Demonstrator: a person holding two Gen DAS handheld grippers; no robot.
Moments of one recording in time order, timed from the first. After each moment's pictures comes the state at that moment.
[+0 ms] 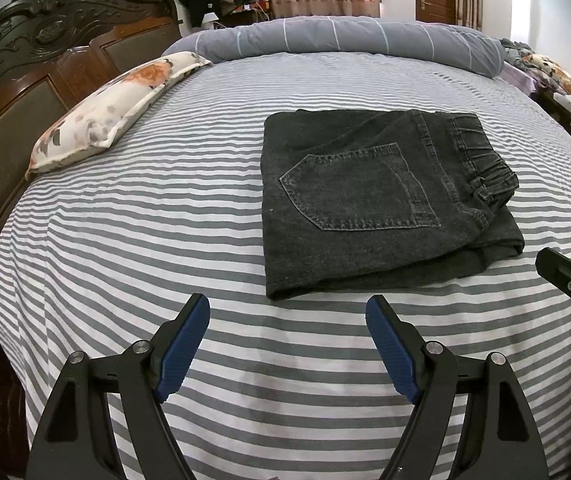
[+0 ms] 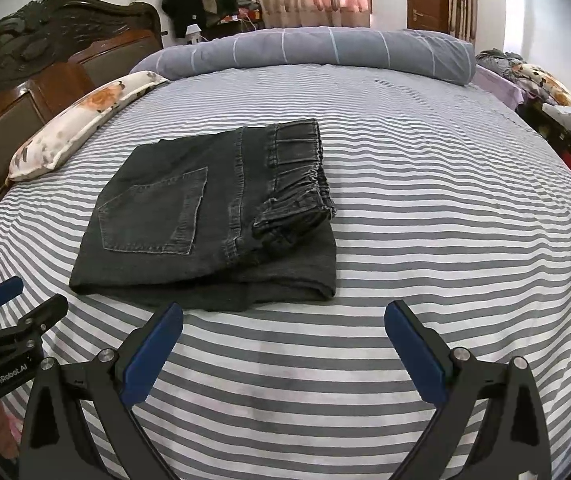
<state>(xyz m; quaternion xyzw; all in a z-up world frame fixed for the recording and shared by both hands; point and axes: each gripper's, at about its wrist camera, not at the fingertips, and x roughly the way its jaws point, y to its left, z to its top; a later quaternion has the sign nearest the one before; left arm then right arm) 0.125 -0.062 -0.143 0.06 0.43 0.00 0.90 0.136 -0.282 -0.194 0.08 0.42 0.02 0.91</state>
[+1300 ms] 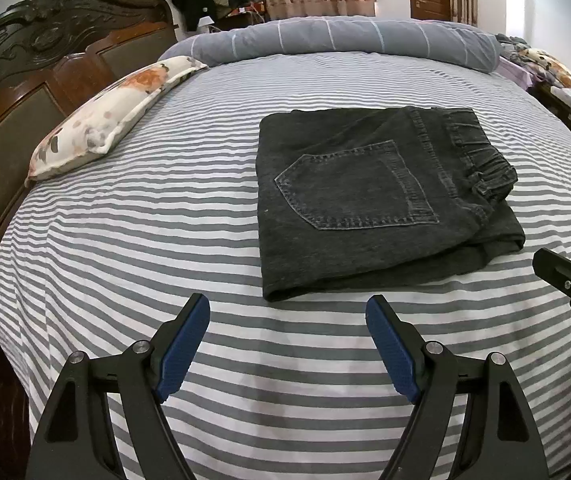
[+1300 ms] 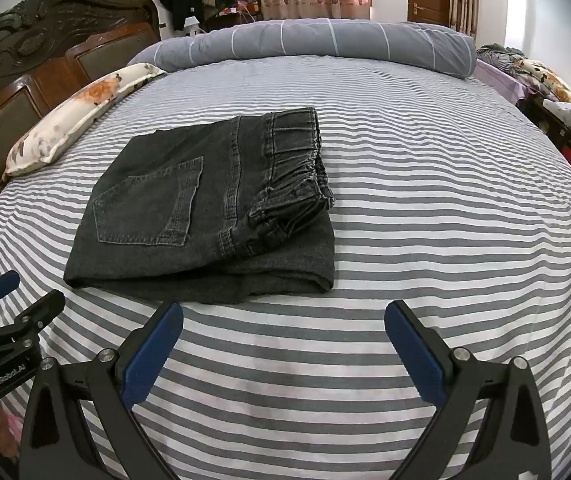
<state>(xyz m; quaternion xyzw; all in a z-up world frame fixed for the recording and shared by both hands) 0.128 -0.064 -0.147 0.07 0.42 -0.01 0.90 0.137 -0.283 -0.200 0.07 0.43 0.02 0.90</state>
